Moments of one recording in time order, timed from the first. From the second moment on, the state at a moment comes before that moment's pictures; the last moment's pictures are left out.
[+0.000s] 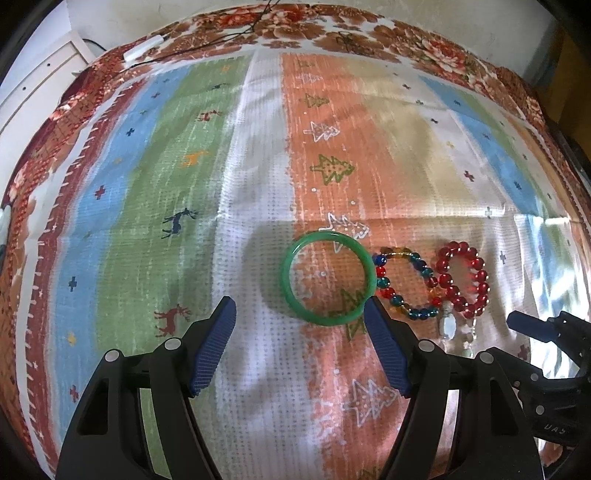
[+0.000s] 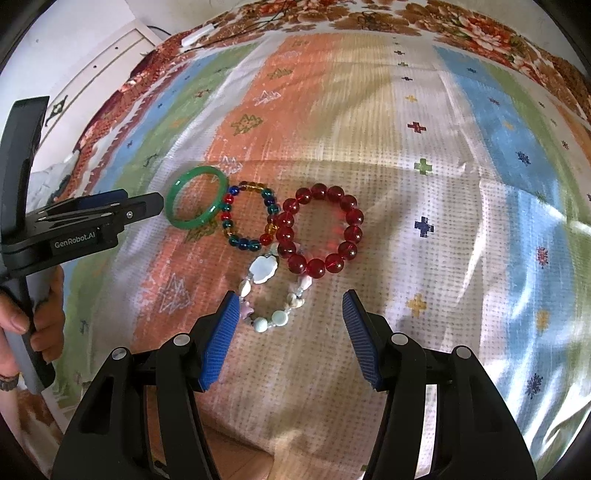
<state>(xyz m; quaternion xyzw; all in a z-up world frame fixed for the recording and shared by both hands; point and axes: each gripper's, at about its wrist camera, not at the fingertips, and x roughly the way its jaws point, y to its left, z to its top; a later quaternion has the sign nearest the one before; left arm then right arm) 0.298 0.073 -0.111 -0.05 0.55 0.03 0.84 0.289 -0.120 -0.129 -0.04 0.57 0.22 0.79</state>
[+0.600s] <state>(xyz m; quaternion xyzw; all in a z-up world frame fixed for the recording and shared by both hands) 0.319 0.077 -0.139 -0.04 0.57 0.04 0.82 0.305 -0.106 -0.153 -0.06 0.58 0.22 0.78</state>
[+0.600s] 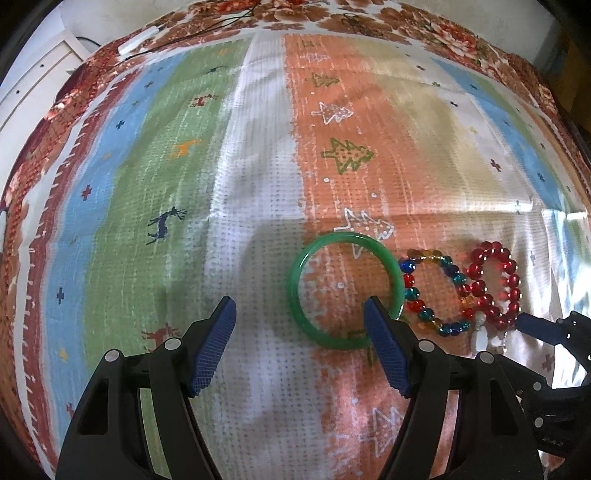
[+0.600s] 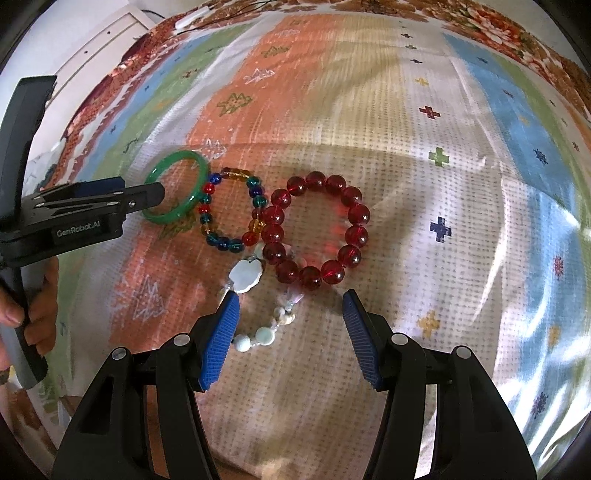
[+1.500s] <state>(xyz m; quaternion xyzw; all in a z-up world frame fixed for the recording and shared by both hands) 0.314 0.081 -0.141 -0.04 0.58 0.03 0.81 0.291 -0.099 -0.147 -0.10 0.58 0.23 0.78</state>
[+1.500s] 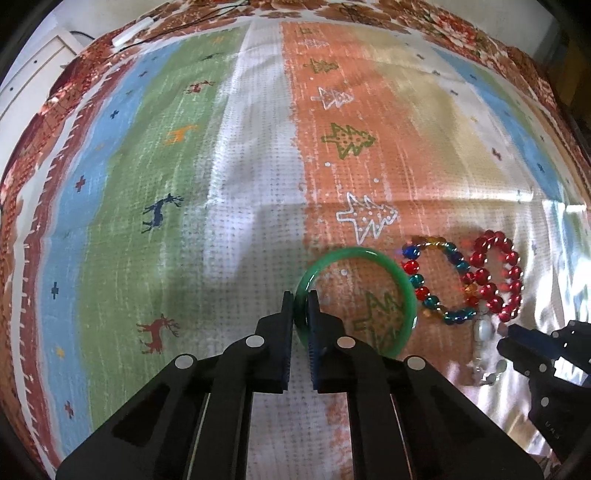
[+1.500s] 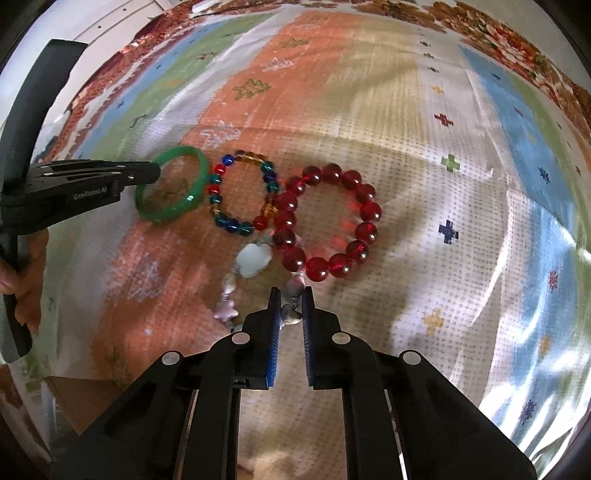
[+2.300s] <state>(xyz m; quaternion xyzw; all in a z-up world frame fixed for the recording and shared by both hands) 0.275 0.056 -0.084 -0.07 0.53 0.00 0.84 0.262 -0.101 -0.088 -0.07 0.52 0.25 0.81</state>
